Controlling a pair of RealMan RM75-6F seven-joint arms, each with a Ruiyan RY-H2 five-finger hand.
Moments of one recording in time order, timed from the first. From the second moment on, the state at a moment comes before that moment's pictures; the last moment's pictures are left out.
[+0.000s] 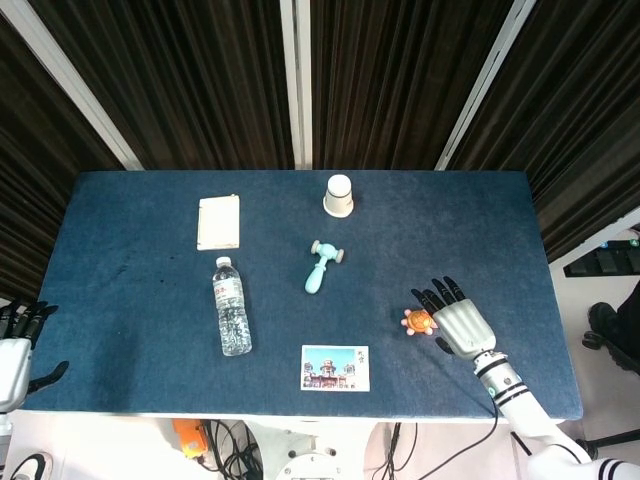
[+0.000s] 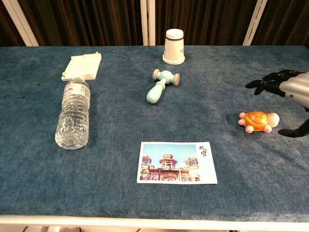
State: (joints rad) left arm -0.03 -1.07 -0.03 -1.68 1.46 1.52 0.15; right arm 0.41 -1.38 0.07 -1.54 -1.44 1.03 -0.45
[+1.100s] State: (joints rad) left arm -0.03 -1.08 -0.03 -1.67 1.46 1.51 0.13; right arm 0.45 -1.50 0.05 -1.40 -1.48 1.14 -0.43
